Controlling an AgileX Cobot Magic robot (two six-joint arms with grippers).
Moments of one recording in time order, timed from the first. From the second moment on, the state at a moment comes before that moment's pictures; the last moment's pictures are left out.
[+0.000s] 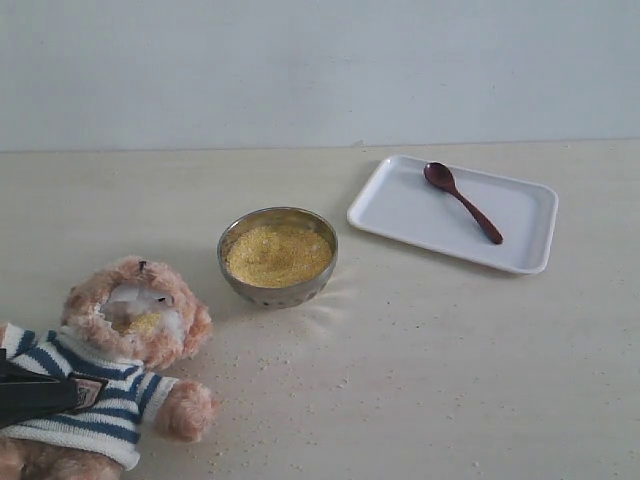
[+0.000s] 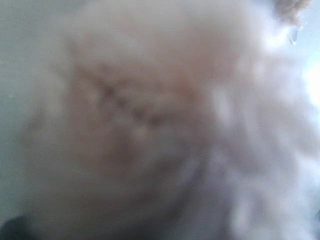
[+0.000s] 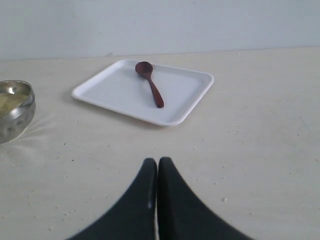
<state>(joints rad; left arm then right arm) 0.43 1.50 -0.28 1.76 -0.89 -1.70 0.13 0.01 0.00 0.16 0.33 -0.05</state>
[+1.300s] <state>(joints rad) 0.43 1.50 -0.28 1.76 -0.90 -1.55 0.13 0.01 0.00 0.16 0.33 -0.05</state>
